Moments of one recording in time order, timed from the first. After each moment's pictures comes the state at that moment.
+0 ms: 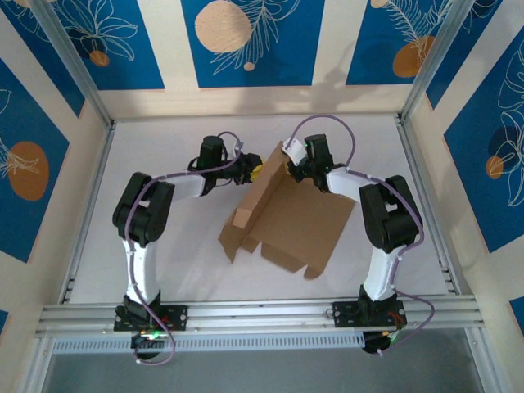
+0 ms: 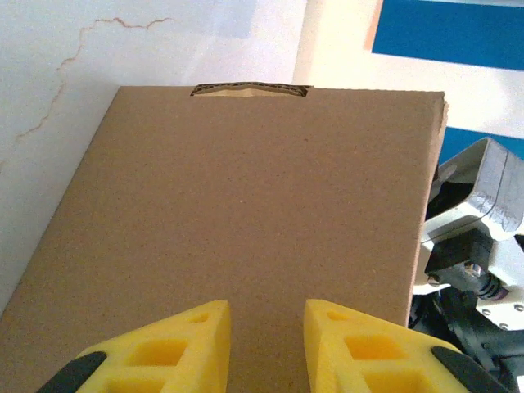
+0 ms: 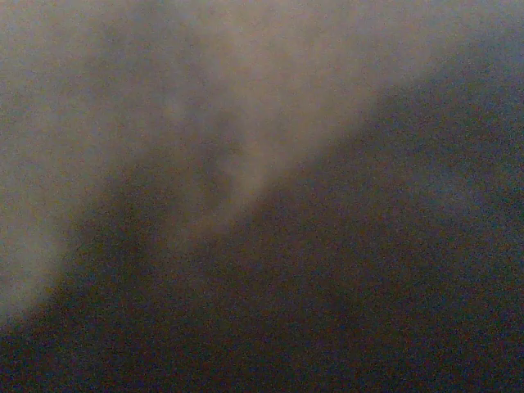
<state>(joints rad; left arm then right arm) -0.41 2.05 1.23 0.43 0.86 -1.36 0.35 1.88 1.15 0.06 -0.10 -0.44</state>
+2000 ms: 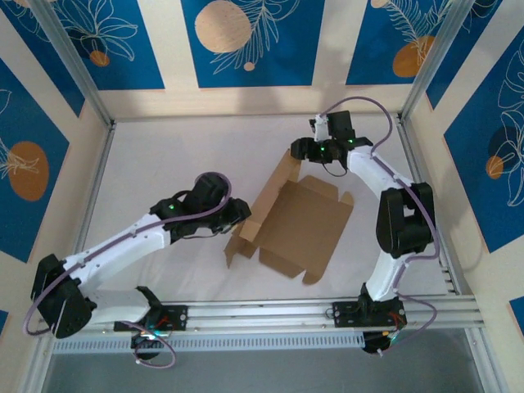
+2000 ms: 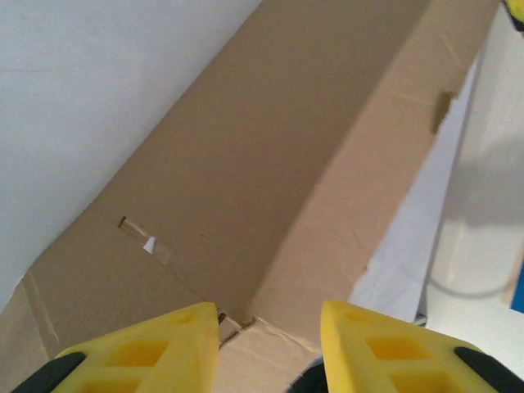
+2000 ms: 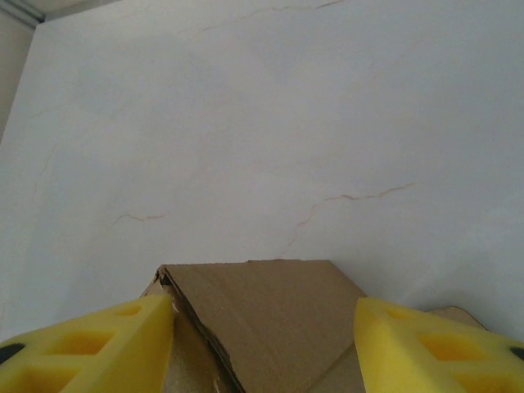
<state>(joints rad) -0.79 1.24 0.99 -0.57 0.13 -1.19 0.21 1.79 1.38 -0.41 -0.43 0.30</state>
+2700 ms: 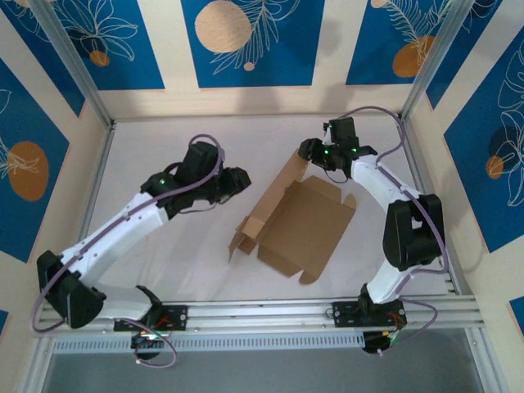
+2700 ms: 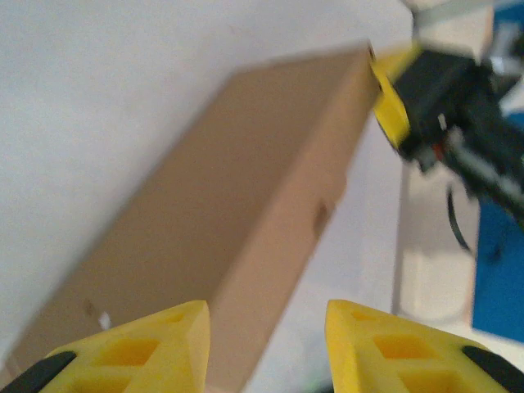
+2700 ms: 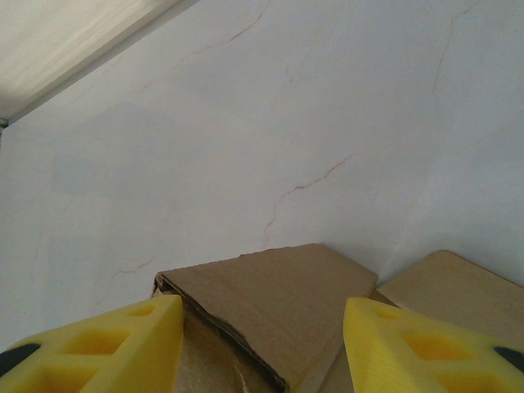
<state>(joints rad) -0.72 1.30 1.25 -0.67 0.17 -1.06 0.22 1.69 1.29 -0.38 -0.25 0.58</state>
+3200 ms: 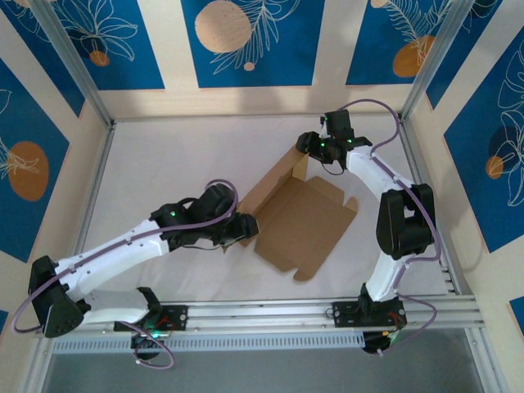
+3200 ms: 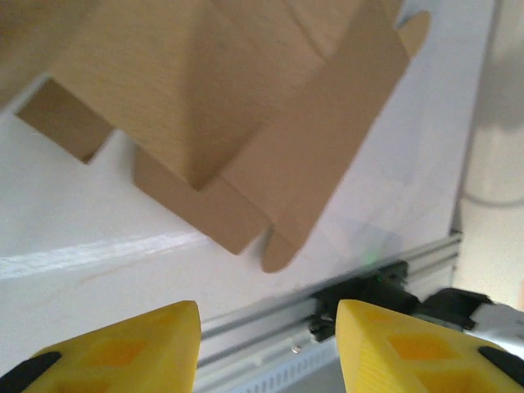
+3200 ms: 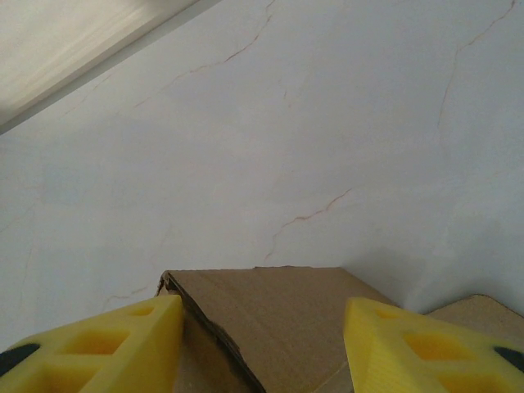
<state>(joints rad) -0.92 1.20 1.04 -0.73 0.13 -1.13 0.22 1.79 1.41 -0.41 -0.23 0.58</state>
